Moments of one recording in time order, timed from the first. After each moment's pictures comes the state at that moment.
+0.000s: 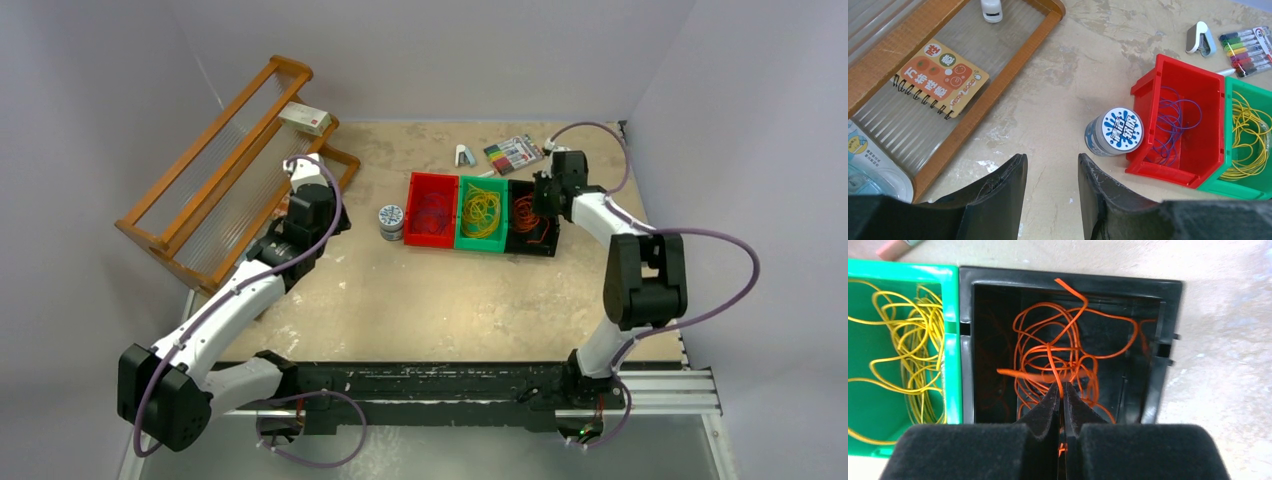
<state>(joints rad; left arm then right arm) -0.46 1.10 0.87 -0.27 -0.44 -0.47 0.07 1.68 1.11 -0.26 -0.06 0.17</state>
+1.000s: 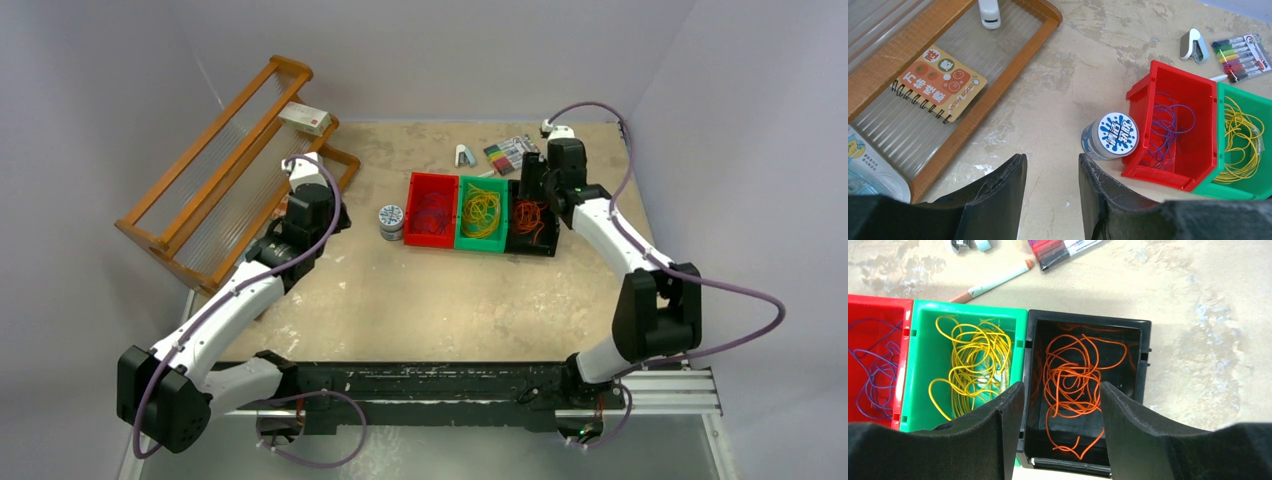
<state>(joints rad) -0.46 1.10 0.87 -0.25 -0.43 -0.47 0.17 1.54 1.14 -0.25 0.10 0.16</state>
